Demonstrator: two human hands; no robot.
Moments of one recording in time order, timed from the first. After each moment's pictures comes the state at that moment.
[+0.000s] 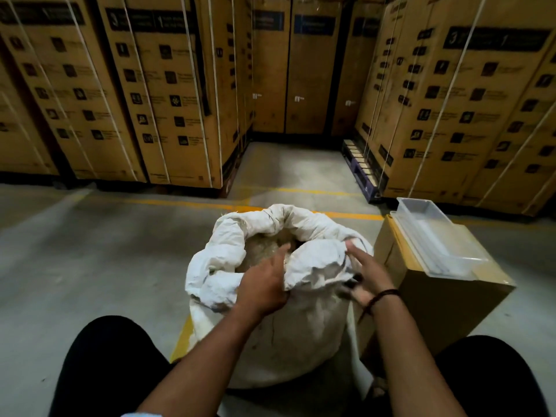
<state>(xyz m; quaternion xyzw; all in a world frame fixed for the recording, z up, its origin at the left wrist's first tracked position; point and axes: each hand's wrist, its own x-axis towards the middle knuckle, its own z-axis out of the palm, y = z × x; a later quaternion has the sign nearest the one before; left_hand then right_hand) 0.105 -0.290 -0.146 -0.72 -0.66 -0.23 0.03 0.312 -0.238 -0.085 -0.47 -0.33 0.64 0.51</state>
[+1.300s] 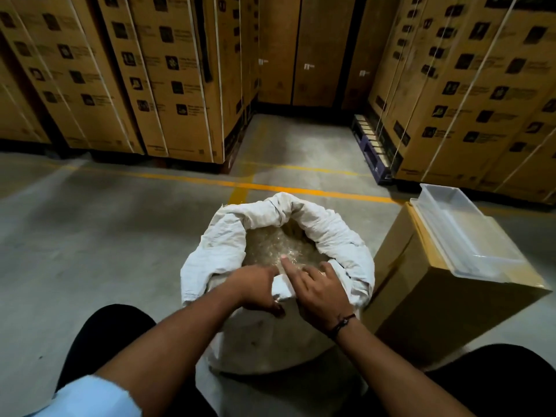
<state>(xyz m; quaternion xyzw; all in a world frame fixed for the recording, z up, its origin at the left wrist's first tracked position) 0.061 -0.262 -0.152 -0.73 -0.67 0.05 -0.12 0.245 -0.232 -0.186 -0.30 -0.92 -0.17 0.20</state>
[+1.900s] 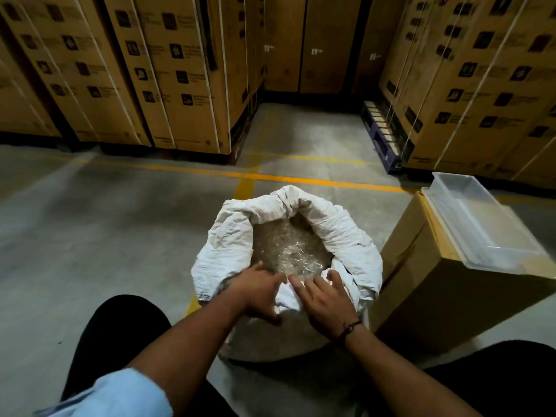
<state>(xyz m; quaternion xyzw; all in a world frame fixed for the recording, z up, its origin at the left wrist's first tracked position) 0.054 -0.268 -0.196 -0.77 -0.63 0.10 -0.09 0.258 -0.237 -0.237 -0.29 -0.93 -0.19 0.13</state>
